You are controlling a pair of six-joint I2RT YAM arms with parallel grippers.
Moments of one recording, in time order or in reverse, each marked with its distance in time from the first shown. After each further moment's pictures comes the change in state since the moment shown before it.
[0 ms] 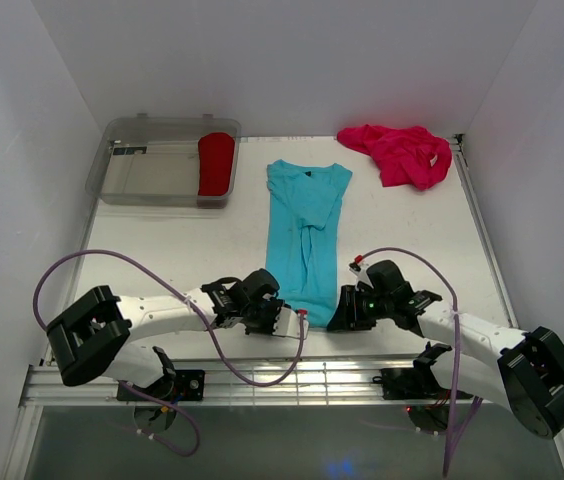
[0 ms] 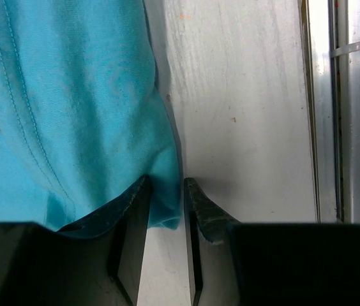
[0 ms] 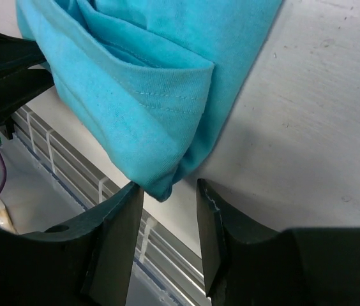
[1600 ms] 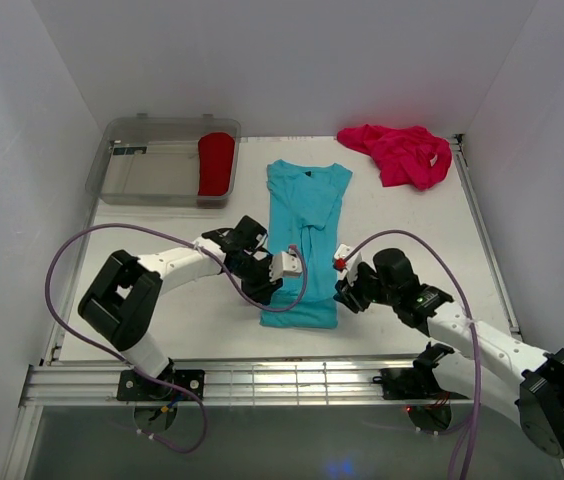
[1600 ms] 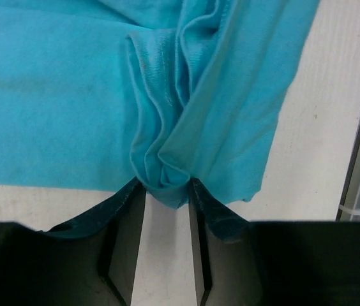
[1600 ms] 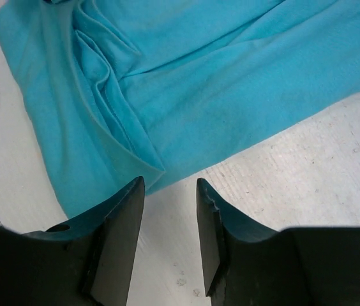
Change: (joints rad) left arm 0.351 0.258 0.323 -0.280 0.306 -0.045; right arm 0.023 -0.117 0.087 0.051 0.128 -0.922
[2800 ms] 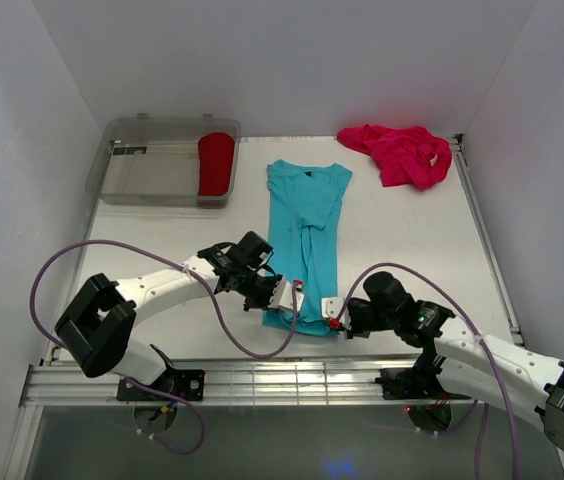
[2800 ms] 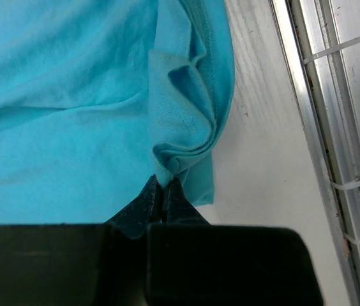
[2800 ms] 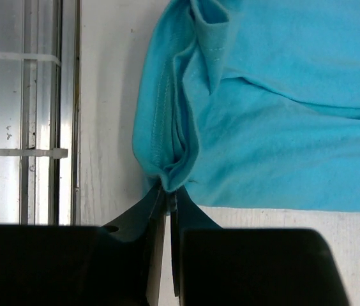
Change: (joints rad) left arm -0.151 -0.193 -0.092 0.025 0.018 0.290; right arm 0.220 -0.141 -0.069 -0.160 -0.128 -0.364
